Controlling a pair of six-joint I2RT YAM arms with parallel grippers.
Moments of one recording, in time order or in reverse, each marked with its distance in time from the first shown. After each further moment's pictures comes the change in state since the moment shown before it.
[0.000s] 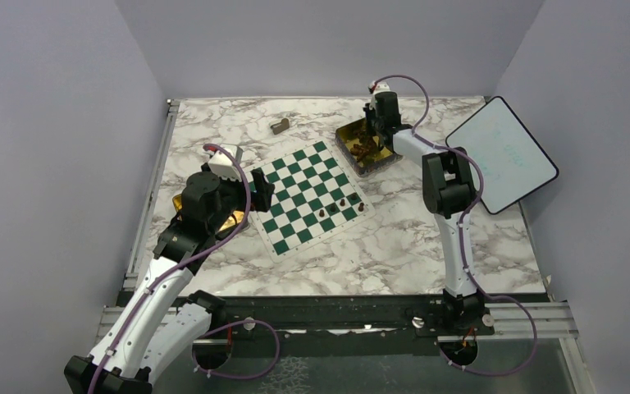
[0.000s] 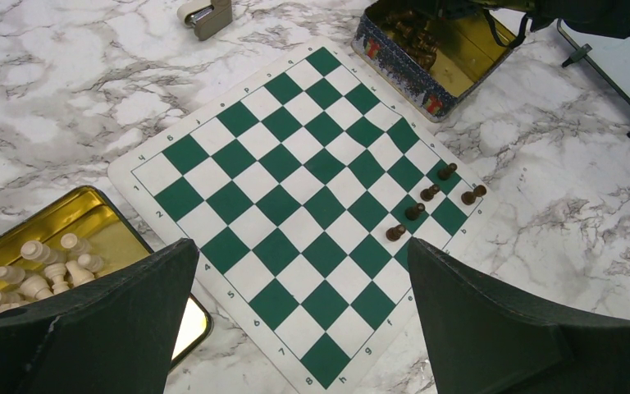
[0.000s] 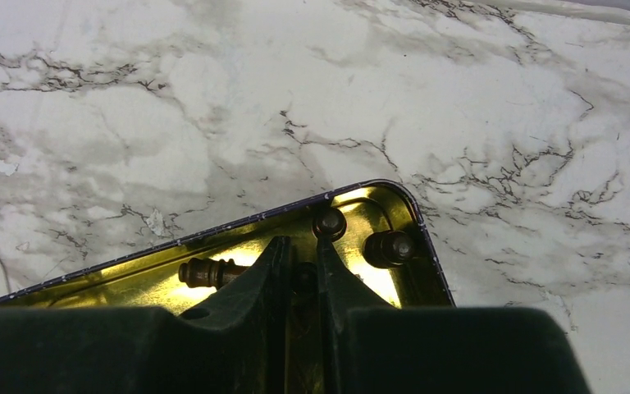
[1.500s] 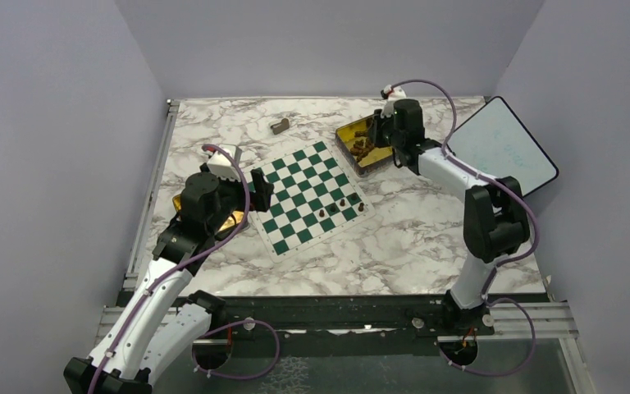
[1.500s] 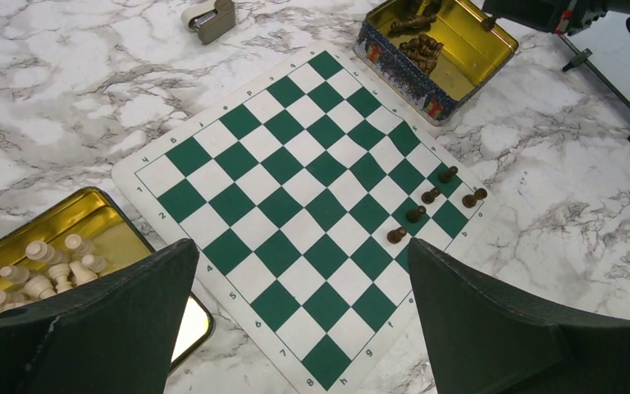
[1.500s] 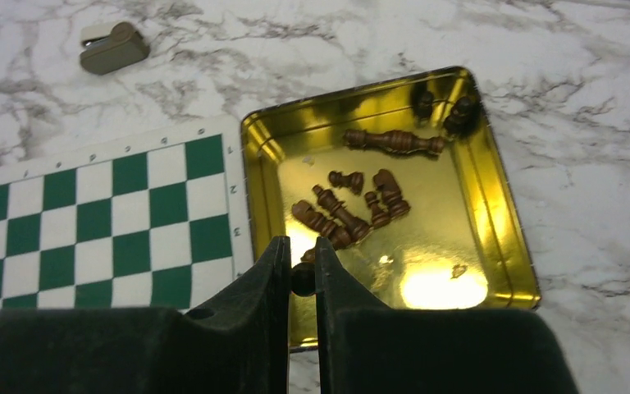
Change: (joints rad) left arm 0.000 -0.008 0.000 0.000 -0.006 0.000; right arm 0.040 -0.579 -0.533 0.042 -0.148 0.072
